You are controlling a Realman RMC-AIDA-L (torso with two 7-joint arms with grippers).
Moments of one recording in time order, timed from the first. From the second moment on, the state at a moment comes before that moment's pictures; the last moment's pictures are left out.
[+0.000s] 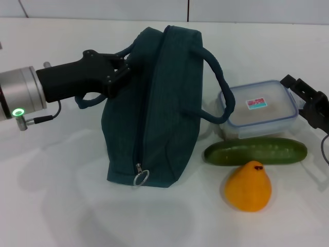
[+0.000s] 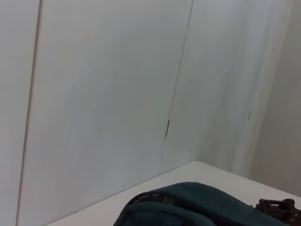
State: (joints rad) left arm -0.39 -2.09 0.93 0.82 1.63 1.44 -1.43; right arm 0.45 2.03 -1.92 -0.14 -0.07 -1.18 1.64
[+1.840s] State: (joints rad) left arm -0.39 -2.09 0.92 0.82 1.62 1.44 -1.42; right arm 0.45 2.03 -1.95 -0.14 -0.06 -1.13 1.63
